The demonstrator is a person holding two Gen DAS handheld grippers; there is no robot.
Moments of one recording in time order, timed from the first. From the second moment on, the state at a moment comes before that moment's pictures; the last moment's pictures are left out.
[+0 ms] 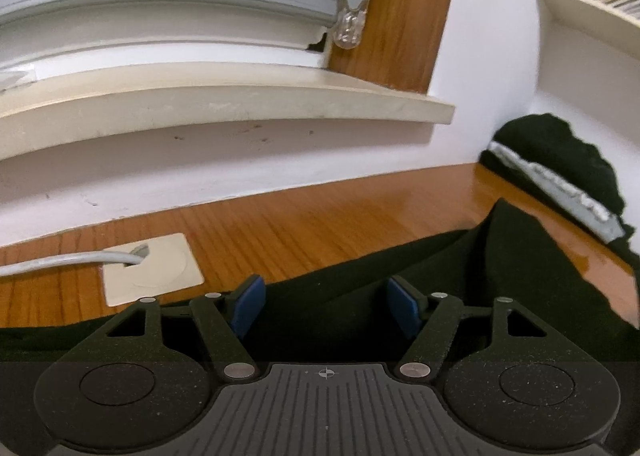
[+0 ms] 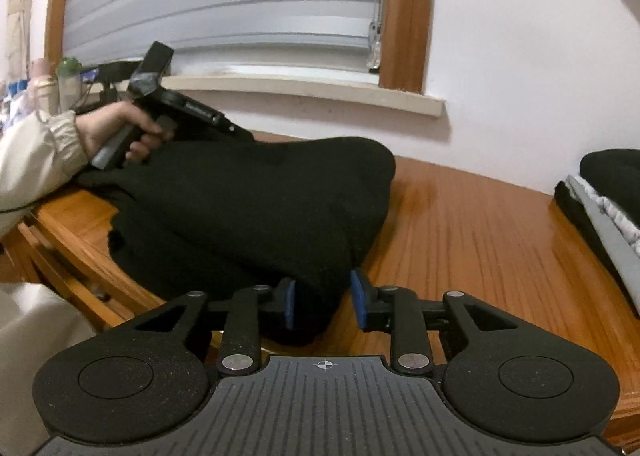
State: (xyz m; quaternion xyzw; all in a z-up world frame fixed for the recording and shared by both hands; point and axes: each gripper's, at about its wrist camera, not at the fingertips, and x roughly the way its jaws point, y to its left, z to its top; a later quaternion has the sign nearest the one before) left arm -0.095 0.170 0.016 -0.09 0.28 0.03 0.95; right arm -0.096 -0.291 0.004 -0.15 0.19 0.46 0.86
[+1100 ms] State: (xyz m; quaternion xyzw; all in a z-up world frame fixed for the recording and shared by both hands) left arm 0.024 0.157 0.020 -0.06 0.34 -0.19 0.92; right arm -0.019 -0.284 -0.032 -0.07 0.16 0.32 0.93
